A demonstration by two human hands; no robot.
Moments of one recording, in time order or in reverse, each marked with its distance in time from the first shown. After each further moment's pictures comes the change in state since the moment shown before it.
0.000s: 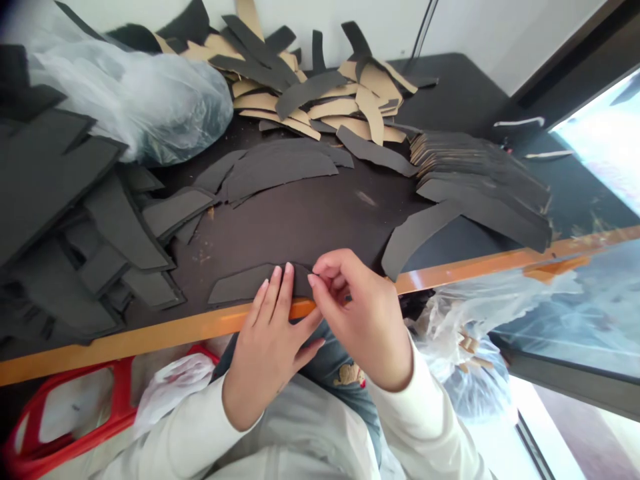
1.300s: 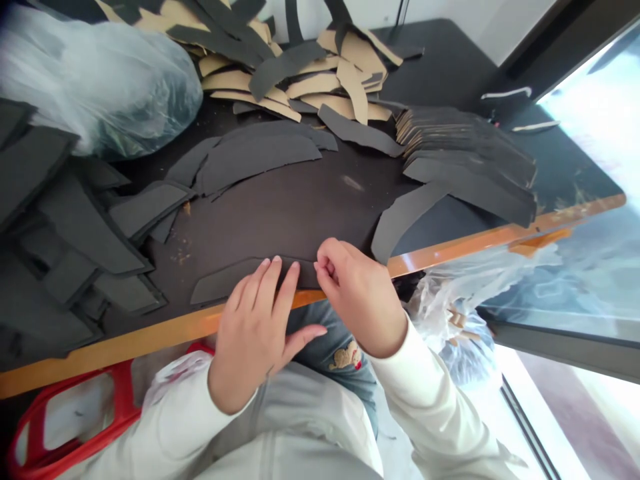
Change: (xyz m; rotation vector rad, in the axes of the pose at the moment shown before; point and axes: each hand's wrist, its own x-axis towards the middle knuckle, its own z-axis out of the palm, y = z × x) left_hand 0.012 -0.008 -0.008 0.046 0.009 0.043; right_hand 0.006 0.022 -0.003 -0.387 -0.135 -0.010
